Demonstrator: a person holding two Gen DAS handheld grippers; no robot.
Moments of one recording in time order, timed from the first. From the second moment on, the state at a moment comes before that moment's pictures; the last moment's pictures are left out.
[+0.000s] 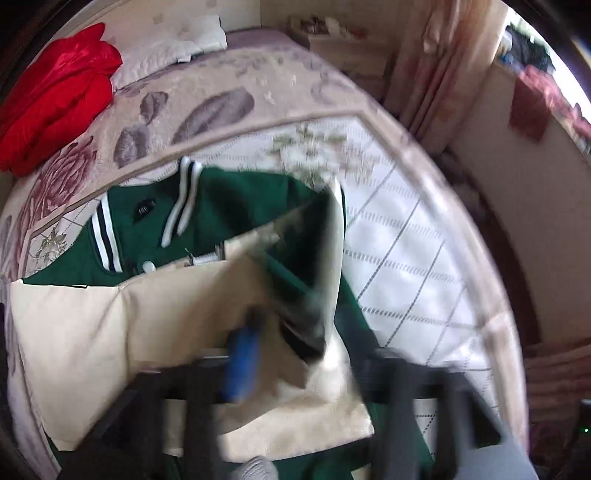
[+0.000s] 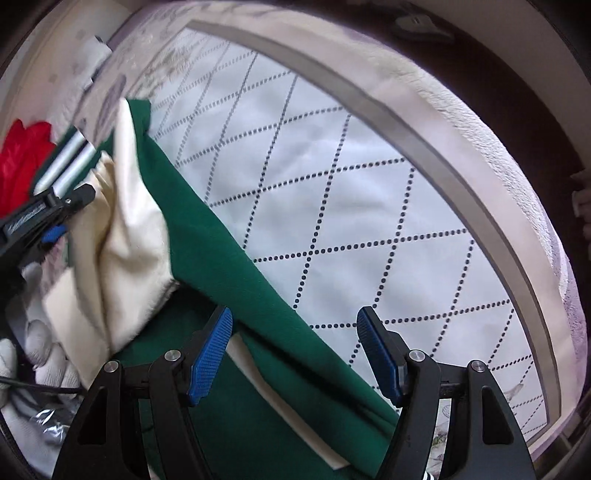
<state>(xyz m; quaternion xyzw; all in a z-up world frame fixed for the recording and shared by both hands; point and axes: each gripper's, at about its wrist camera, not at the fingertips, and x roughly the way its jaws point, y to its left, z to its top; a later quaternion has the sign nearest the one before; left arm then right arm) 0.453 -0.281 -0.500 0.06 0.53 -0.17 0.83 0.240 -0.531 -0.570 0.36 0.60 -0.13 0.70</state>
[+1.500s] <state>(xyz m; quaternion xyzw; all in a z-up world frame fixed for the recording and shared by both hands) 0.508 0.088 -0.586 -0.03 0.57 0.16 0.81 0.458 -0.384 -0.587 0.24 0.59 -0.06 0.77</state>
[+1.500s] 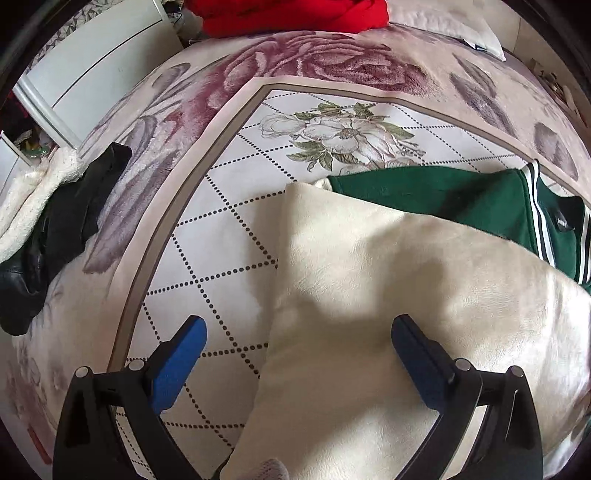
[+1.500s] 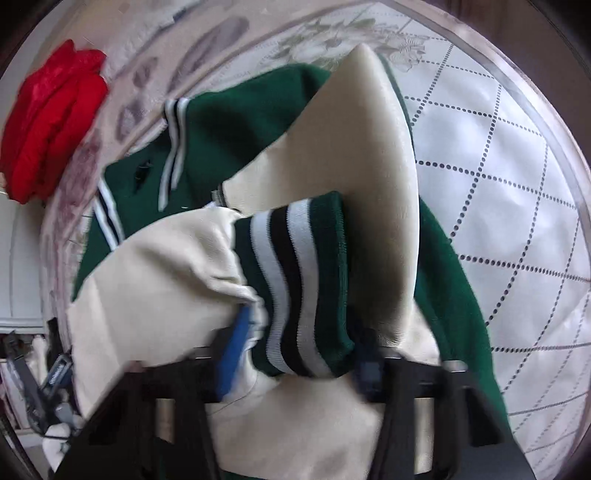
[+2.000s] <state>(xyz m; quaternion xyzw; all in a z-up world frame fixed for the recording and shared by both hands) 0.519 0.069 -0.593 0.00 0.58 0.13 0.81 0.457 -0.428 -0.605 0.23 0.63 -0.09 0.73</state>
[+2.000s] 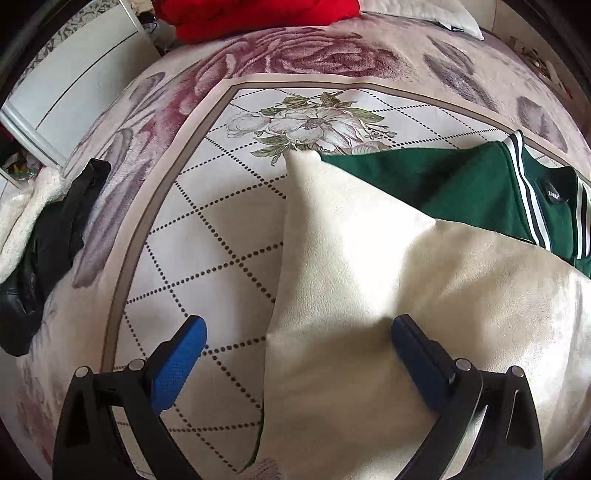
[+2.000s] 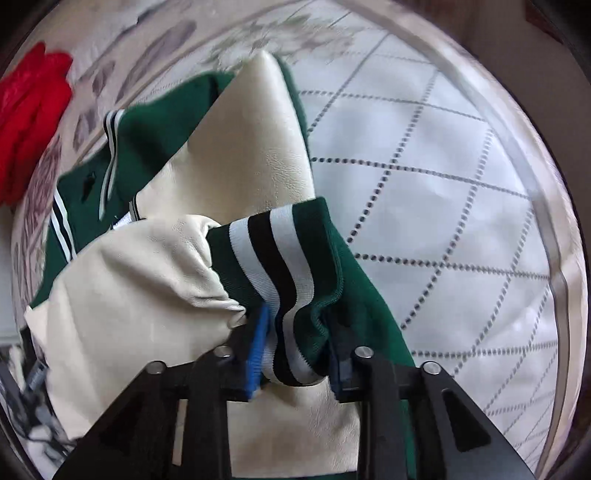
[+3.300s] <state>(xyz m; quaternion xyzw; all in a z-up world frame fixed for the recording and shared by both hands) 0.193 -0.053 -0.551 0.02 0.64 0.03 0.77 0.130 -0.367 -0.560 0.29 0.70 0.03 0.65</state>
